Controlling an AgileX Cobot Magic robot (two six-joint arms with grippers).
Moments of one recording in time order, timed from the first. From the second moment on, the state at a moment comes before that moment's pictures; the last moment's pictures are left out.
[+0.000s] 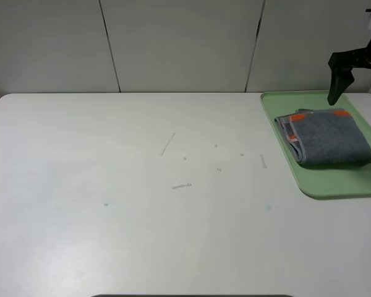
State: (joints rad) left arm 0.01 -0.01 -0.48 0.08 1.07 -0.21; right arm -0.03 1.72 -1.44 0.00 1.21 0.09
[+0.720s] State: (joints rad) left arm 0.01 -0.01 -0.48 0.08 1.07 -0.21; right arm -0.03 1.01 -0.87 0.03 1.21 0.09
